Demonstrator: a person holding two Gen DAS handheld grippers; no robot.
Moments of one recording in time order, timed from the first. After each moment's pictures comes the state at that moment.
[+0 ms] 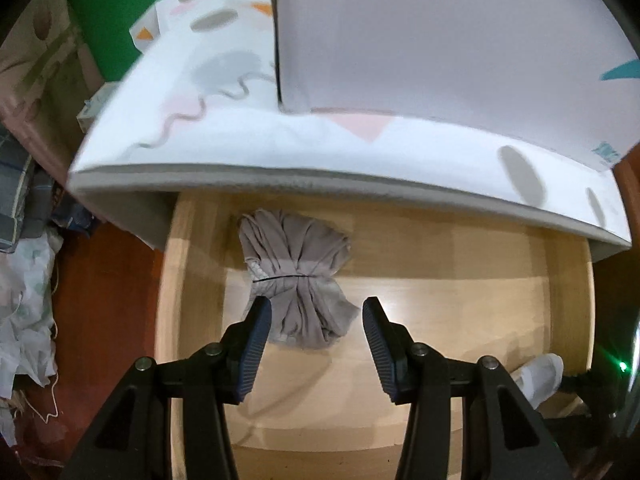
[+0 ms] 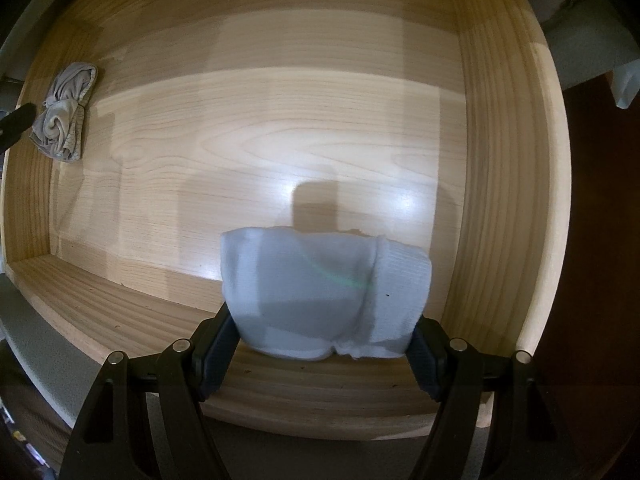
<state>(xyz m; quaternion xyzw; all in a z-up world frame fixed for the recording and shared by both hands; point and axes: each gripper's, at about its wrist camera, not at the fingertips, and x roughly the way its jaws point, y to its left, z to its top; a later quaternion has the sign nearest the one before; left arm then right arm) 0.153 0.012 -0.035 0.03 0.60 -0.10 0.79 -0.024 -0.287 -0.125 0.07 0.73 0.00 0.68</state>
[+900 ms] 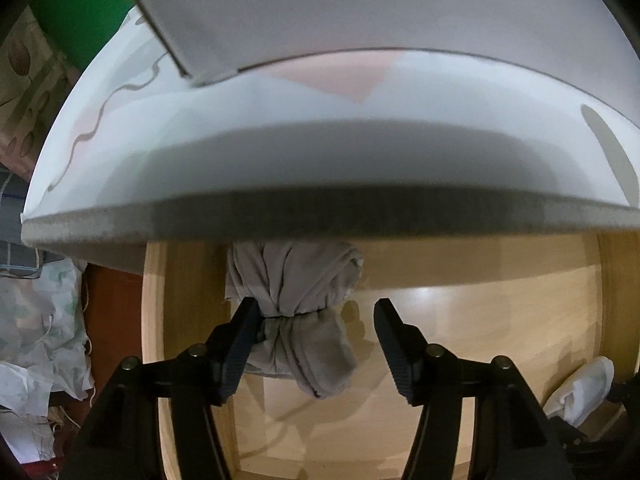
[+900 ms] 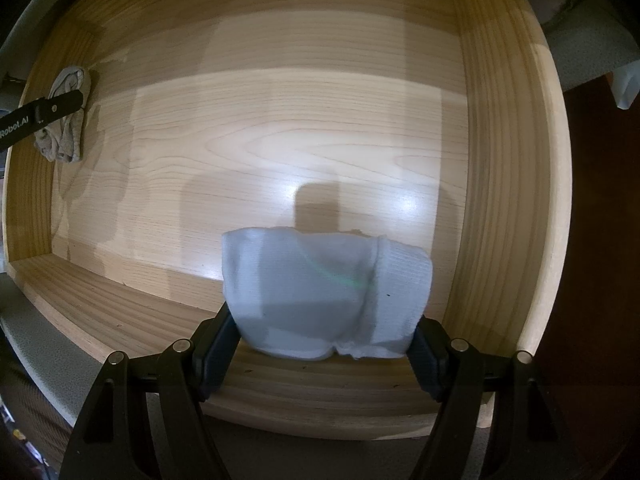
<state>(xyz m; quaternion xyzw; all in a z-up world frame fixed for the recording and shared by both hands) 0.179 -0.032 -0.070 0.11 0.61 -0.07 0.78 -0.010 -0.275 -0.127 0.07 0.73 0.00 0.68</state>
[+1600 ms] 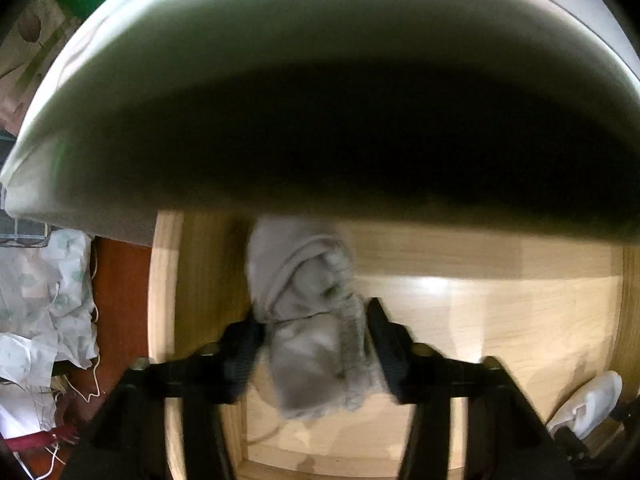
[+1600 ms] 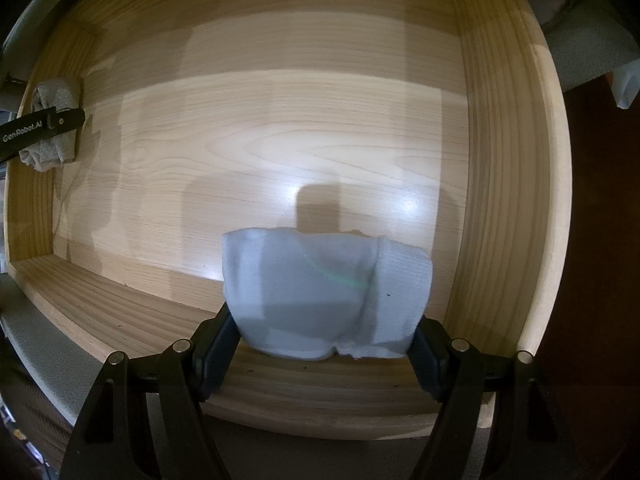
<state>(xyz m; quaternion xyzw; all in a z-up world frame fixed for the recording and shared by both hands) 0.182 -0.007 -0.083 0.10 0.65 -0.02 0.76 0.012 -0.260 -0.130 0.07 0.73 0.00 0.68</state>
